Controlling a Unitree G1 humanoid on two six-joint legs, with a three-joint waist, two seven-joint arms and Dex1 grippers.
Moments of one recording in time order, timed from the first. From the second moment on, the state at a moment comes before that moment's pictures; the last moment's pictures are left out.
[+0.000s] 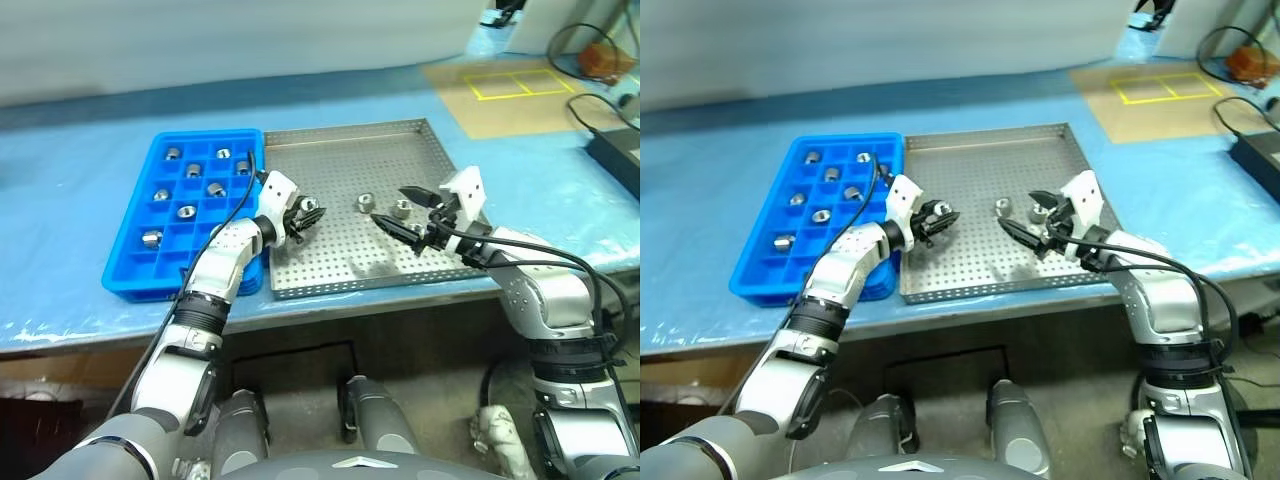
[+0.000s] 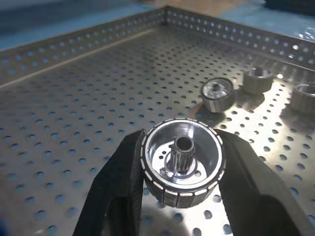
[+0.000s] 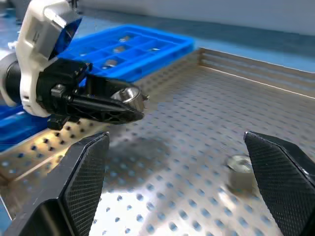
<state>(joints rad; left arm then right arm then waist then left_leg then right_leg) -0.60 0.18 -0.04 0.27 -0.11 0.29 -0.60 -0.45 -0.51 0.00 -0.07 0.40 0.47 0.79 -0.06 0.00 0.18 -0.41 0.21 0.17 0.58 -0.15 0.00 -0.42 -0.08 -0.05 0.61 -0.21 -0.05</state>
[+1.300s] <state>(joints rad) -0.13 0.36 0.15 -0.50 -0.24 0.86 -0.24 -0.66 -0.33 0.14 0.30 0.27 0.27 0.99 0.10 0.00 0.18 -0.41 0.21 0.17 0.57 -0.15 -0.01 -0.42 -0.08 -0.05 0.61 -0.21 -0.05</state>
